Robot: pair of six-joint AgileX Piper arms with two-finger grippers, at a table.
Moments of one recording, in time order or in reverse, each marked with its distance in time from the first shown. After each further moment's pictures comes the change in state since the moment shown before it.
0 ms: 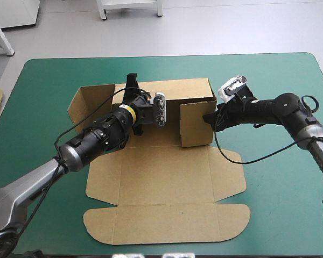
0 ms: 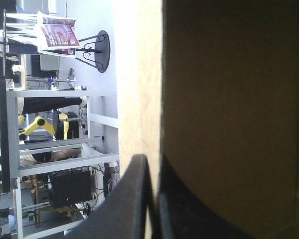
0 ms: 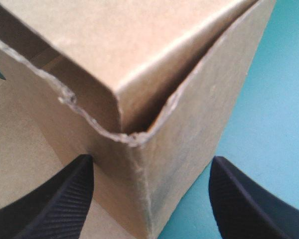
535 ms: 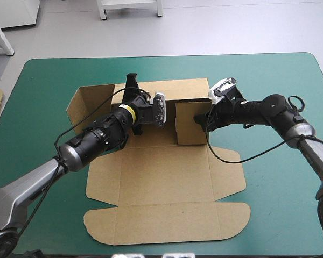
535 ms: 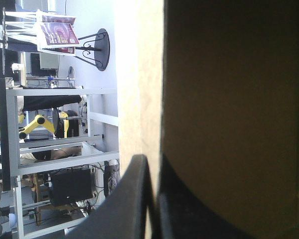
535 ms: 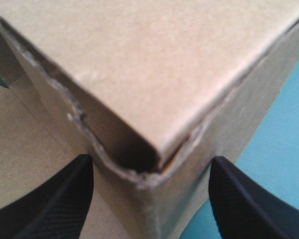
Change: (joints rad) left arm 0.000 0.000 0.000 0.003 0.004 0.000; right arm 0.069 0.041 -0.005 0.027 -0.066 0.007
